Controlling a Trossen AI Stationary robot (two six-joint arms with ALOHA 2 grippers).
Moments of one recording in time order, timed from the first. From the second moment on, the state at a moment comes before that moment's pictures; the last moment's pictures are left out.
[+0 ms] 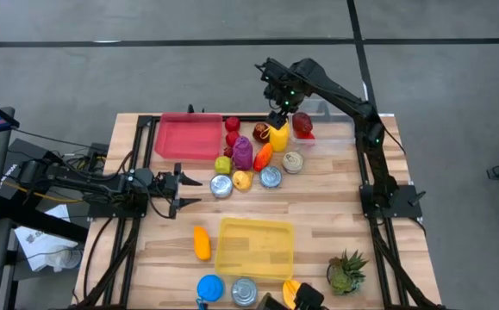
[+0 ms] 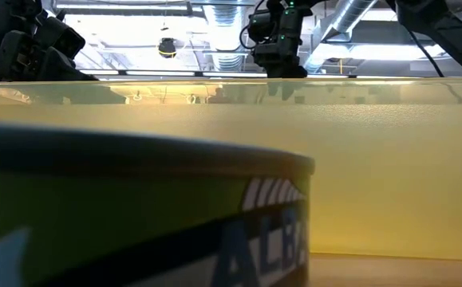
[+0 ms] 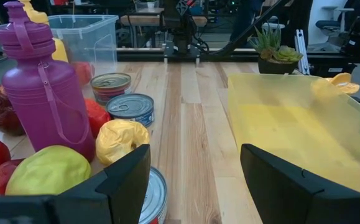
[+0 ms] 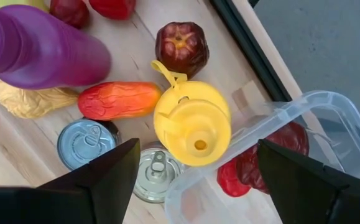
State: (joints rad) left arm -0.03 0.55 0.01 0.37 -0.06 -0.01; right arm -0.57 2.13 2.35 -1.57 0.03 0.03
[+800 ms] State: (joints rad) left arm -0.03 0.55 0.01 0.37 -0.06 -0.02; right arm -0.57 2.15 2.33 -1.57 0.03 0.06
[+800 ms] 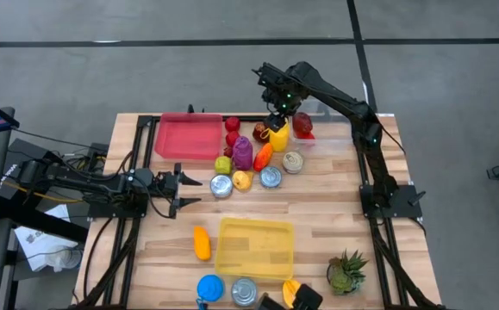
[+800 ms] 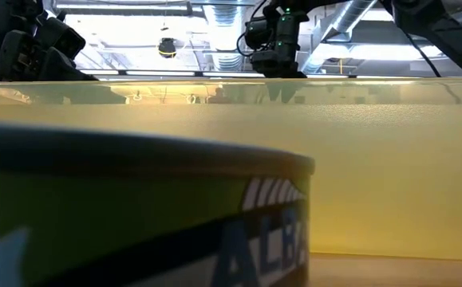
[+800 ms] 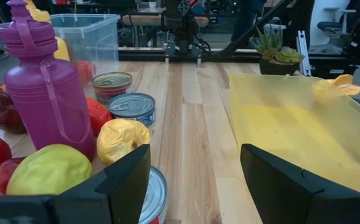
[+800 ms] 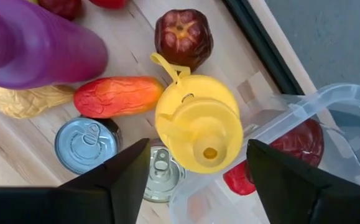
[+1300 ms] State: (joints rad) left arm -0.03 0.55 0.01 0.37 -0.06 -0.02; right arm -0.57 2.15 2.33 -1.57 0.03 0.04
